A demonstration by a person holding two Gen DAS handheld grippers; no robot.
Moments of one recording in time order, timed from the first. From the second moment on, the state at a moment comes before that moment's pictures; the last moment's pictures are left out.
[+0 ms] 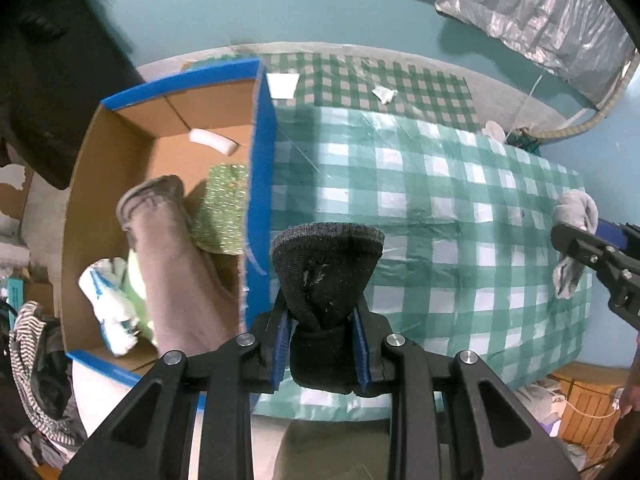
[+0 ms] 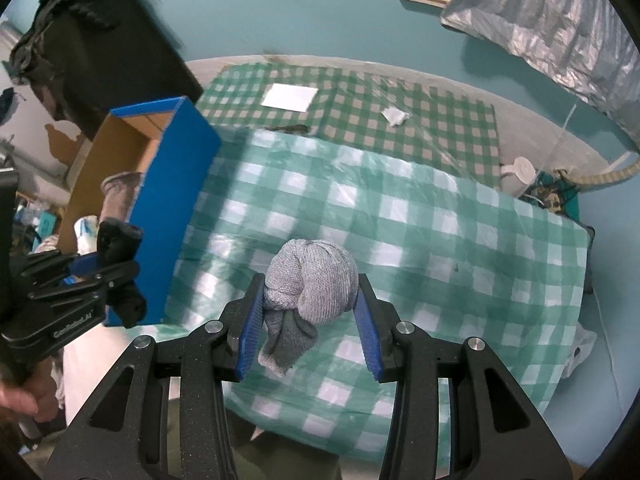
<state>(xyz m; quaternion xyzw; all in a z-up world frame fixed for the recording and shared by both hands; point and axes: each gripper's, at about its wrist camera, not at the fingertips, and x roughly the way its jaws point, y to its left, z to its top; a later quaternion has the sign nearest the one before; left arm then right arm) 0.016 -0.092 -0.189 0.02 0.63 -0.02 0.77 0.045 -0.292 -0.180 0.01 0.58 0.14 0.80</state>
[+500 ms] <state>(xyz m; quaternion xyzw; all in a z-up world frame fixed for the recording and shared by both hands) 0.003 -0.034 -0.155 0.00 0.61 0.02 0.79 0.054 -0.223 -0.149 -0.01 0.56 0.19 0.80</state>
